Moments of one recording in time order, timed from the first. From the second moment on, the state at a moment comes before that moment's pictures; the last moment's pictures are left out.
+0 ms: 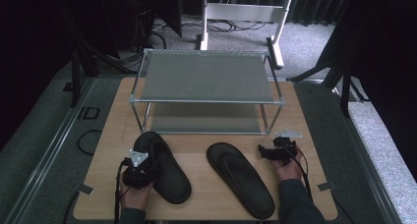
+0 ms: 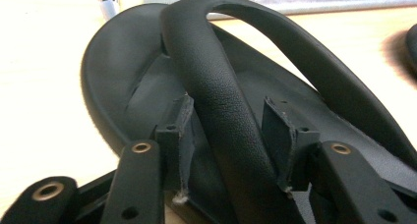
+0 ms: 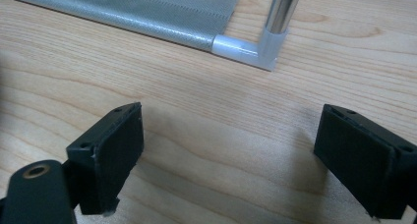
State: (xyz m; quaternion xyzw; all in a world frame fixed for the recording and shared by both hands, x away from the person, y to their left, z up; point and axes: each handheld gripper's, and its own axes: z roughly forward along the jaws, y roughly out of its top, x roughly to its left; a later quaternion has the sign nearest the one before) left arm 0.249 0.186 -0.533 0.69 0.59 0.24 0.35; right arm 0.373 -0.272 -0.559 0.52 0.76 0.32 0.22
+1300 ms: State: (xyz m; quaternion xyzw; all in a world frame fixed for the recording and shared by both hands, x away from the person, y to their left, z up) left arm 0.278 0.166 -0.518 0.69 0.55 0.24 0.41; right arm 0.373 -0.272 -0.559 0.52 0.76 0.32 0.22
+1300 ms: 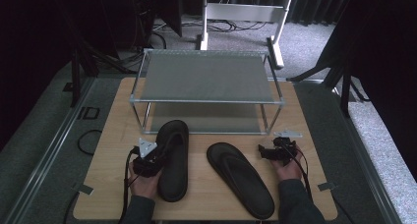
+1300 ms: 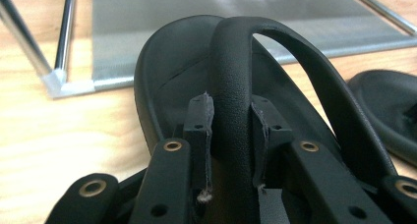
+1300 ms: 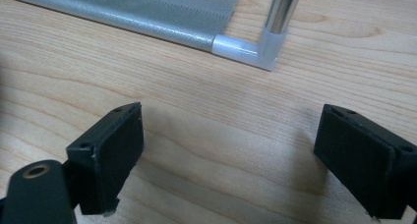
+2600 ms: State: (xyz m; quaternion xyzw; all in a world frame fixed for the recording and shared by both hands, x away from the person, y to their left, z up) left arm 0.391 0.114 -0.531 0.72 0.49 0.29 0.40; right arm 0.373 -0.272 -0.559 0.52 0.76 0.32 0.22
